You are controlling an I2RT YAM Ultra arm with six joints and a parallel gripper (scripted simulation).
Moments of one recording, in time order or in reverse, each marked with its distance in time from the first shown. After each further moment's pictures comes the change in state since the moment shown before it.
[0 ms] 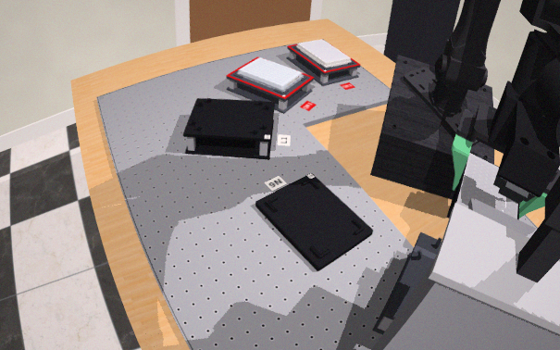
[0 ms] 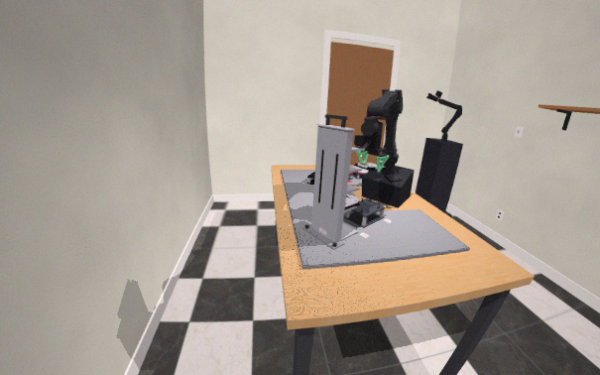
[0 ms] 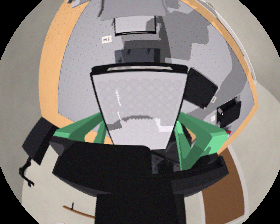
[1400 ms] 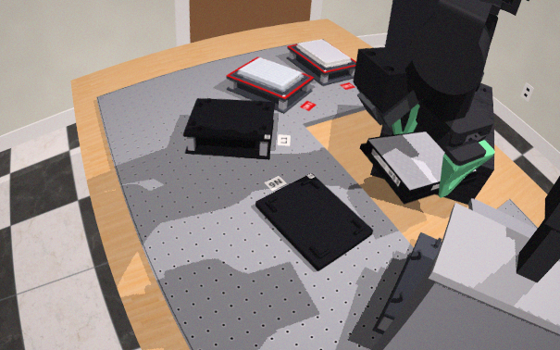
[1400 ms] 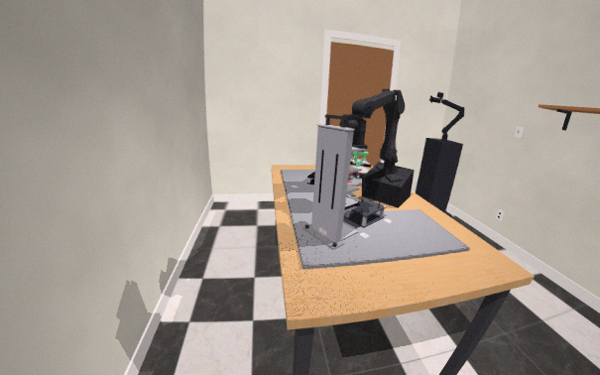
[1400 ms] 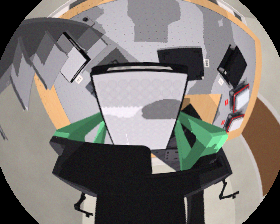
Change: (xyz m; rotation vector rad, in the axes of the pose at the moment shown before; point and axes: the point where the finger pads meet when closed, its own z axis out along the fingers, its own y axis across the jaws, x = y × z) arm 0.002 -0.090 -0.001 0.006 0.004 0.597
